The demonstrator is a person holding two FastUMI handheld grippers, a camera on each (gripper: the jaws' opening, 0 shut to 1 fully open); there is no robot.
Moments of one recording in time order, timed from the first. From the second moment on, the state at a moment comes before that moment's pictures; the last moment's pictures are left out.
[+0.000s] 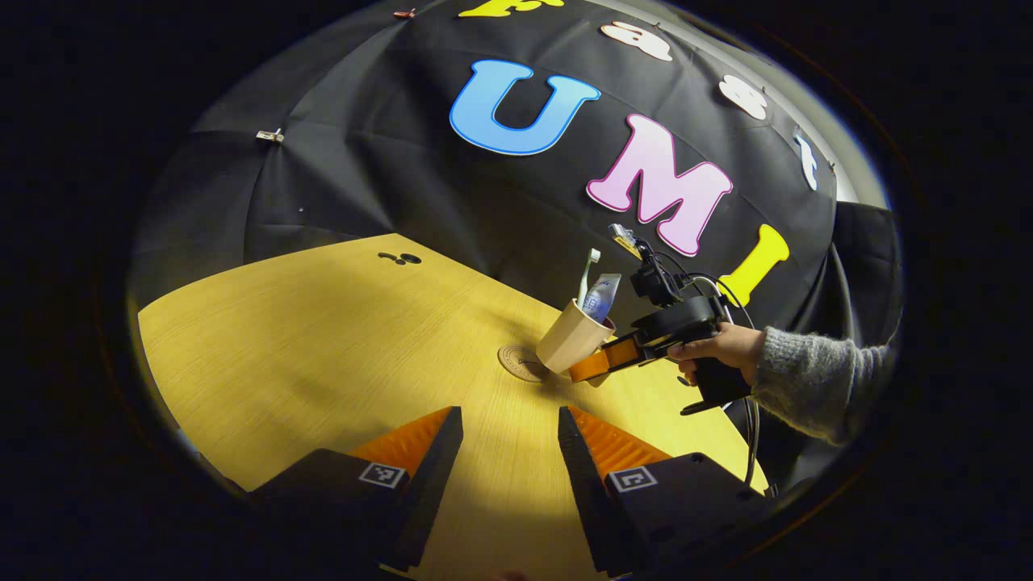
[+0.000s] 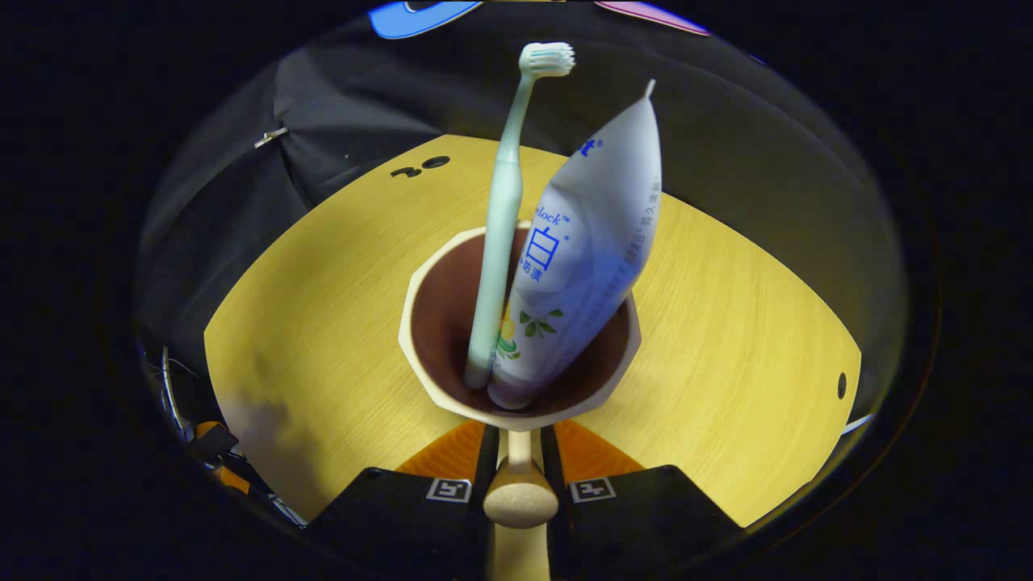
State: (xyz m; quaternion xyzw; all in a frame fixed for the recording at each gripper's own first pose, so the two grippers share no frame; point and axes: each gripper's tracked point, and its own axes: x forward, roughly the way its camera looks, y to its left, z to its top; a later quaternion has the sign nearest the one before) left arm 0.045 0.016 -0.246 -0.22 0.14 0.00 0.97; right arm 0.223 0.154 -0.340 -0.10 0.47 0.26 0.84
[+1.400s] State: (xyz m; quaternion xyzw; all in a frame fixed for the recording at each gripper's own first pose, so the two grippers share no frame) left arm 0.057 0.039 -0.255 -0.24 0.15 0.00 0.96; right arm 0.218 0.205 -0.341 -0.12 0.48 0.26 0.83
